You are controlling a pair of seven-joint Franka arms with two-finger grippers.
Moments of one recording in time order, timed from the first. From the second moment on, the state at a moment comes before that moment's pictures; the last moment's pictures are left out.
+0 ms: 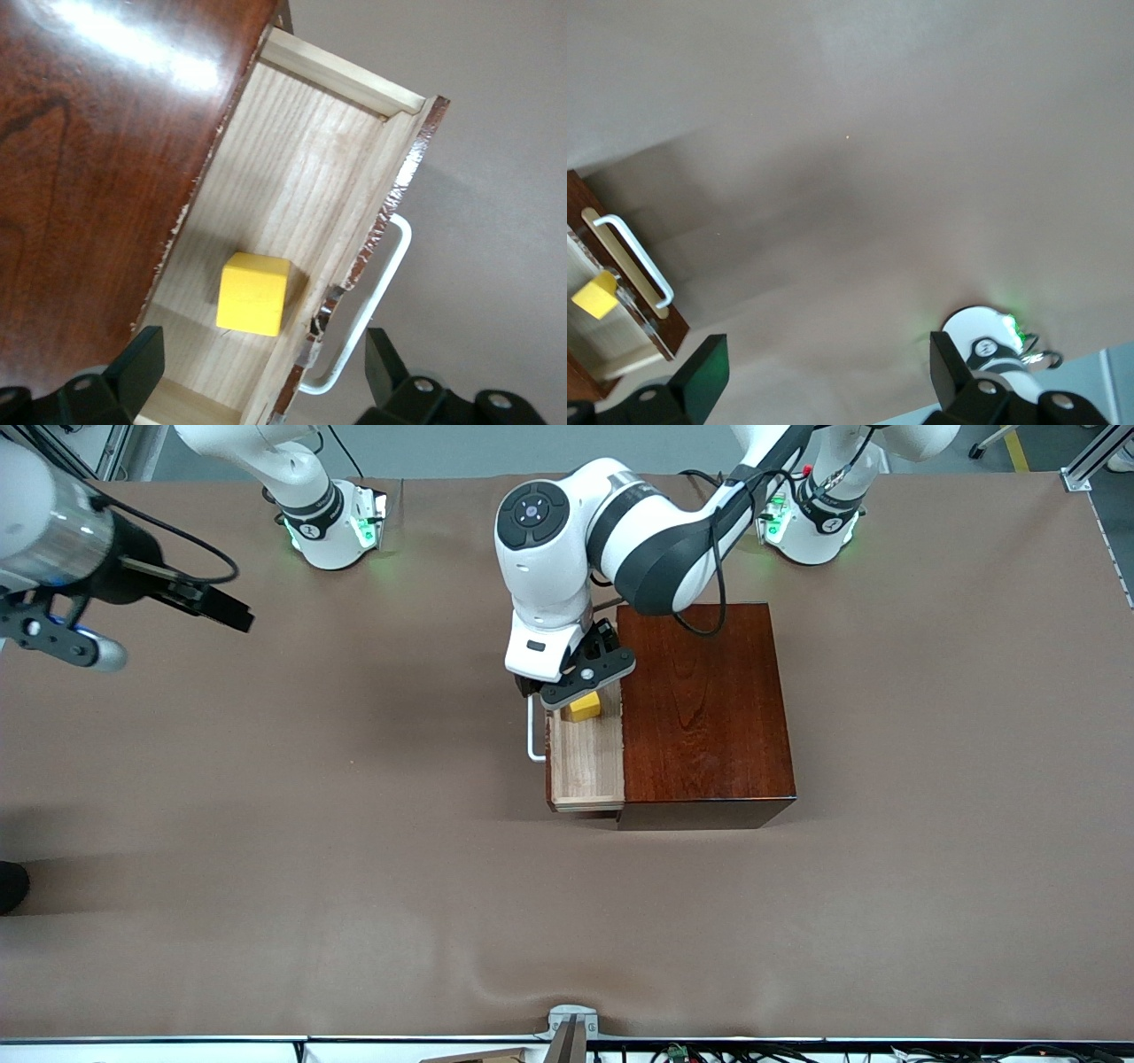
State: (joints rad) left arm -0.79 0.61 -0.11 -1.17 0.11 1.73 -1.35; right arm 0.32 0.20 -0.18 -1.13 0.14 1.10 0.54
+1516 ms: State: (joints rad) left arm -1.02 0.83 0.04 -1.08 0.11 2.10 -2.02; right arm -0.06 0.14 0.07 -1.20 0.05 1.13 0.09
